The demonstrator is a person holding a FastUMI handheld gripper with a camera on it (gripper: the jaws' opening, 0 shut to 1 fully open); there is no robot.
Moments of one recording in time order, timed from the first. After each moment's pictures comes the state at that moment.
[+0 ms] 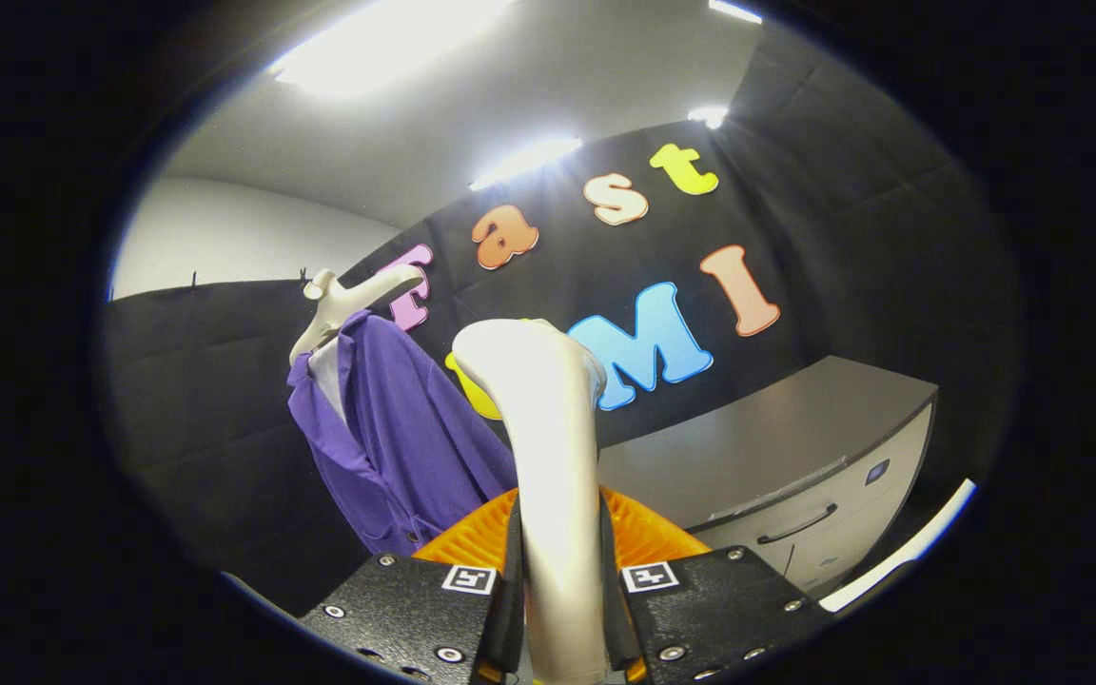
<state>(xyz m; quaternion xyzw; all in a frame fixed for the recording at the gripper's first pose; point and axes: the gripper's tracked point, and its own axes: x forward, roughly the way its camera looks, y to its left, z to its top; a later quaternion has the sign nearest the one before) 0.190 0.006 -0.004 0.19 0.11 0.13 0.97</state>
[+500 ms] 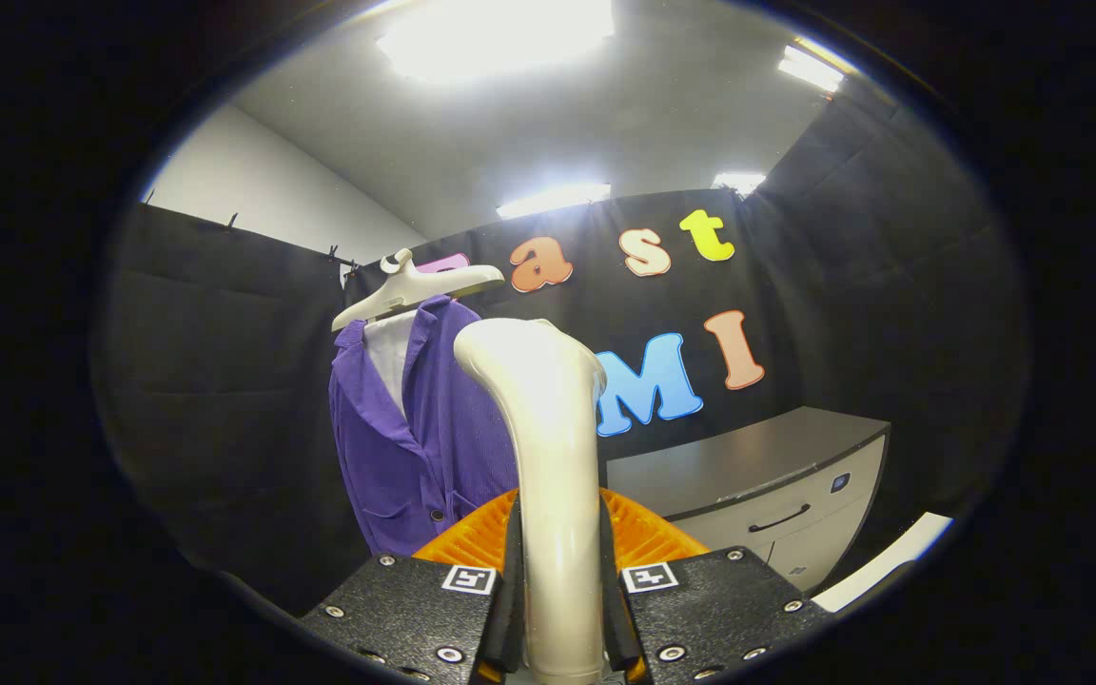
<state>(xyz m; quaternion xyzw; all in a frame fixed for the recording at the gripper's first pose) 0.086 0.076 0.022 0.11 0.04 0.08 0.99</state>
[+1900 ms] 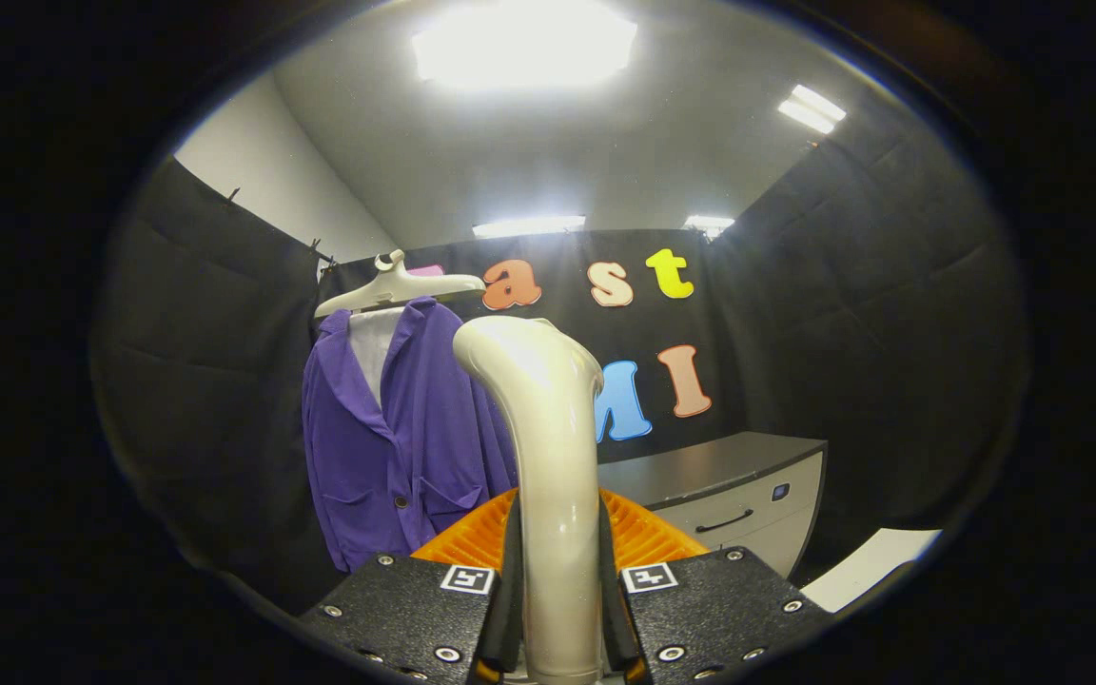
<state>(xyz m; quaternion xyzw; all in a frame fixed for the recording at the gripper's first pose) 0.040 0.064 0.005 0.07 0.00 0.00 1.00</state>
